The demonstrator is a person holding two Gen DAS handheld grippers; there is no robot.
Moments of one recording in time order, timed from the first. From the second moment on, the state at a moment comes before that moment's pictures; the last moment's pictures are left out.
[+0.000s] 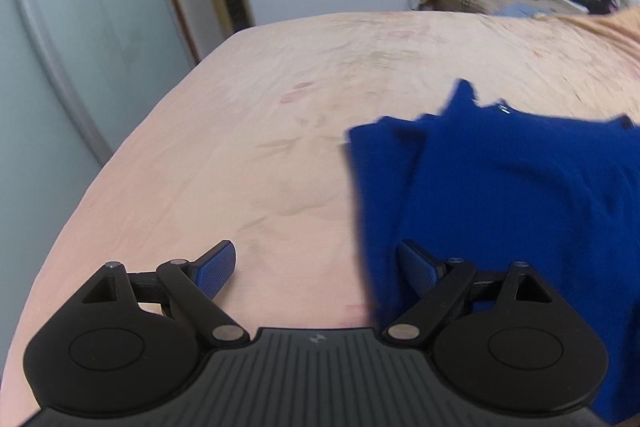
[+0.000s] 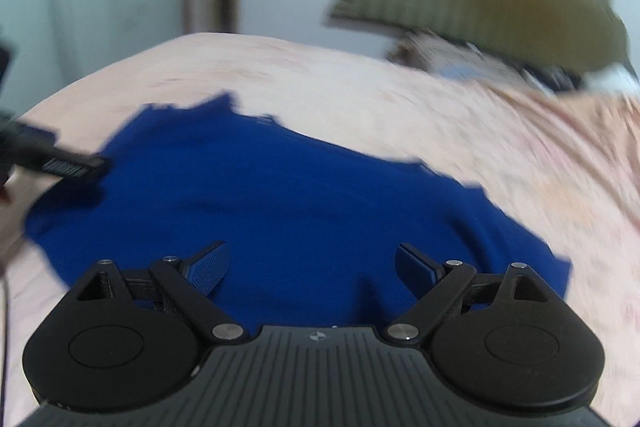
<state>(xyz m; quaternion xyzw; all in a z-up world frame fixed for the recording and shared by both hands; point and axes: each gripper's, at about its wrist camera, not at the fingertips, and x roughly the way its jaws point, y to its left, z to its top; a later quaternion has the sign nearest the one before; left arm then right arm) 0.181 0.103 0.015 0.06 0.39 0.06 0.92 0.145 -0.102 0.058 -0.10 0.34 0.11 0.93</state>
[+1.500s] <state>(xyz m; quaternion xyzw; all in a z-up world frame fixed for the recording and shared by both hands) 0.313 0.103 -0.007 -0.17 0.48 -0.15 0.85 0.131 0.078 -0.001 -0.32 0.23 0.20 0.90</state>
